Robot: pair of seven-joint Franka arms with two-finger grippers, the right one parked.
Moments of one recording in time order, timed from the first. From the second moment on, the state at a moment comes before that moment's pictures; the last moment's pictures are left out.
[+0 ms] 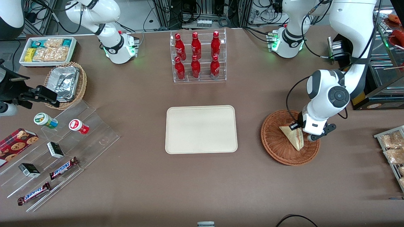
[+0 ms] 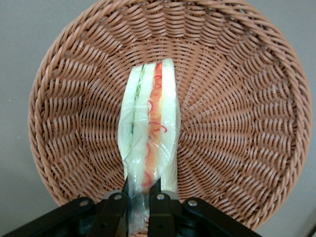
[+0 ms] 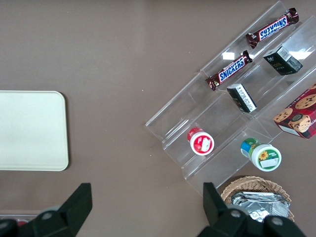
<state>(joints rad) -0.08 0.25 -0.06 -2.17 -0.01 2.40 -0.61</state>
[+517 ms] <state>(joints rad) -0.09 0.25 -0.06 -2.09 0.00 2.31 -0.59</state>
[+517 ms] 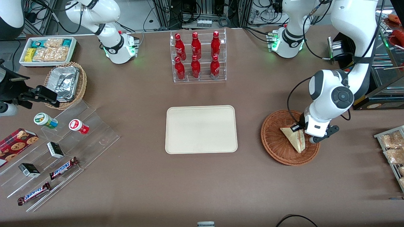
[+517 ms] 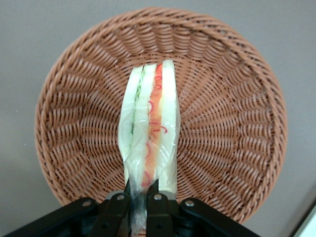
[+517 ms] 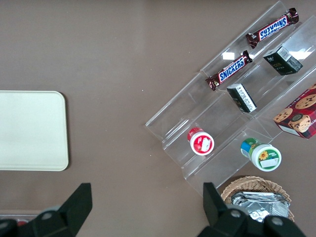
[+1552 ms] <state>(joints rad) -0.37 0.24 -0.08 -1.92 0.04 2.11 -0.49</state>
